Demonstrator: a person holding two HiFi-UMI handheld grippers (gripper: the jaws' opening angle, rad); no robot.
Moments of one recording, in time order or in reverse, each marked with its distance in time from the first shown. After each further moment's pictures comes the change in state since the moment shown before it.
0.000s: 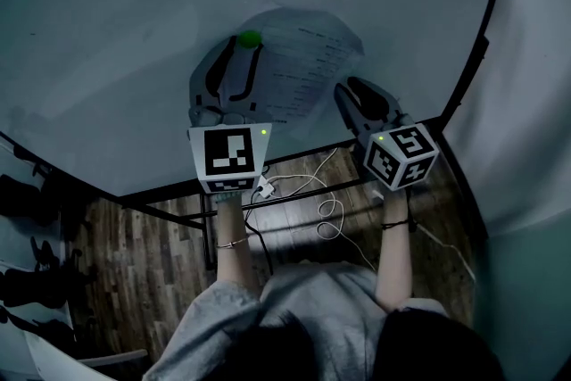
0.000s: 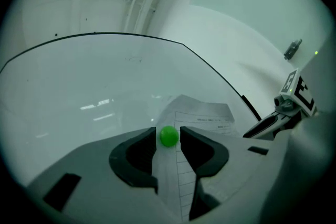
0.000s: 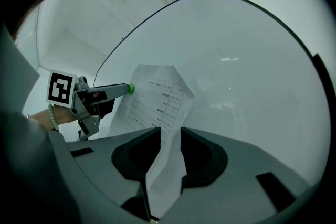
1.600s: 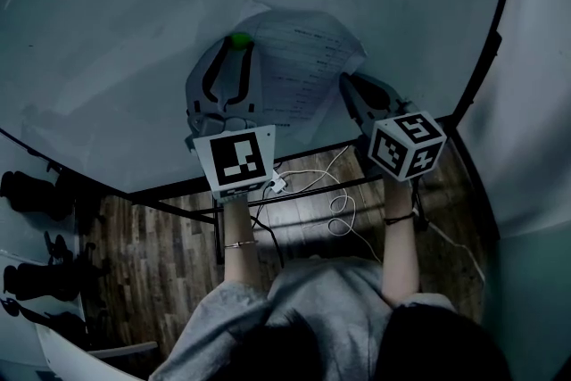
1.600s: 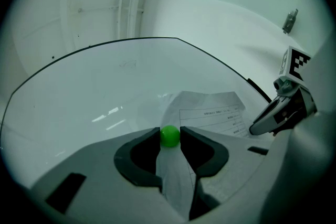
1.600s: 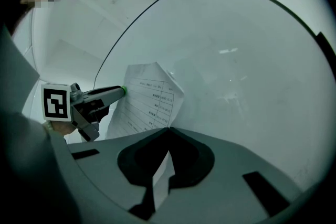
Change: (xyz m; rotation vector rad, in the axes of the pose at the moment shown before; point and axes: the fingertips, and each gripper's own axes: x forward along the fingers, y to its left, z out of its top) left arm 0.006 0.006 0.001 0.181 0.029 0.115; right arm 0.017 -0.012 0.003 0.094 0.026 0.048
